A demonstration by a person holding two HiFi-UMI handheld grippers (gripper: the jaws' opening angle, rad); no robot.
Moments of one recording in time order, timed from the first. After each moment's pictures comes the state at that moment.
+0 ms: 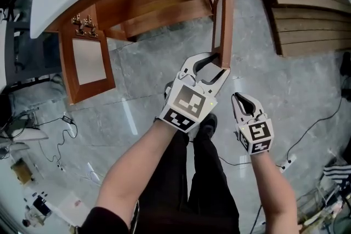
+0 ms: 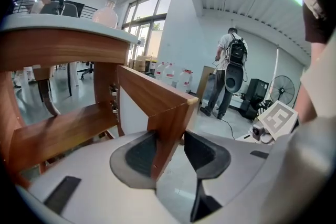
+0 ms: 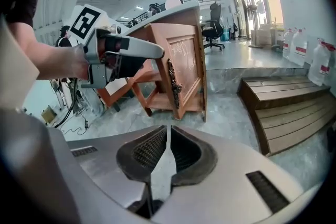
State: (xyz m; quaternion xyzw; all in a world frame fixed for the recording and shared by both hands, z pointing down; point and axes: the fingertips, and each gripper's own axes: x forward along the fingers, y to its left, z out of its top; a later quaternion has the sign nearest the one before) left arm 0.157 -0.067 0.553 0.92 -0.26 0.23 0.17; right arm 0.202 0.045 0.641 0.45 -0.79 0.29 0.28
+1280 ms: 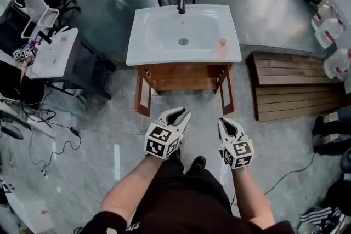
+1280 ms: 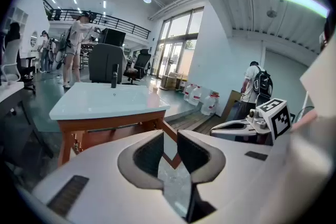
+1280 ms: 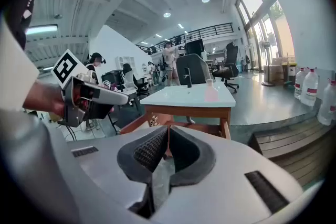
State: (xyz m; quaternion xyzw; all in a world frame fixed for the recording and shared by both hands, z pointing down) left arm -0.026 0.019 0.222 0.86 -0.43 0.17 0.23; right arm 0.102 0.035 0.248 0.43 -0.87 0.18 0.17
